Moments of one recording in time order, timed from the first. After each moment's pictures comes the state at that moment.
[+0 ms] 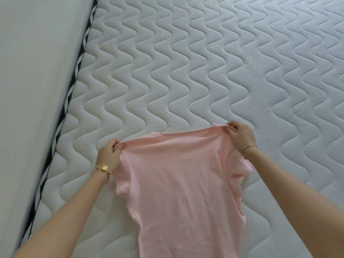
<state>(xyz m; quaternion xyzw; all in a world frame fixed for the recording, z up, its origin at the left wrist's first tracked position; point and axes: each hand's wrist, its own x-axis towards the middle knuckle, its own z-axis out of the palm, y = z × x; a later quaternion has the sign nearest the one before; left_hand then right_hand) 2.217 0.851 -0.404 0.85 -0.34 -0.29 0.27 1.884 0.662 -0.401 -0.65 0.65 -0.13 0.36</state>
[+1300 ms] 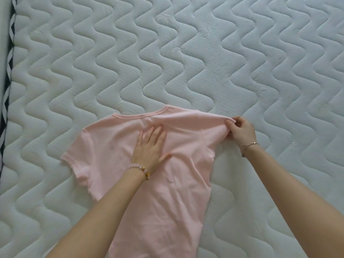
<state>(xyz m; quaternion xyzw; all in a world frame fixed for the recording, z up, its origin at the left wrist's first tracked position) 2.025 0.792 -0.441 0.66 -0.74 -0.11 -0.07 1.756 0.687 -0.421 -0.42 0.72 -0.27 0.49</state>
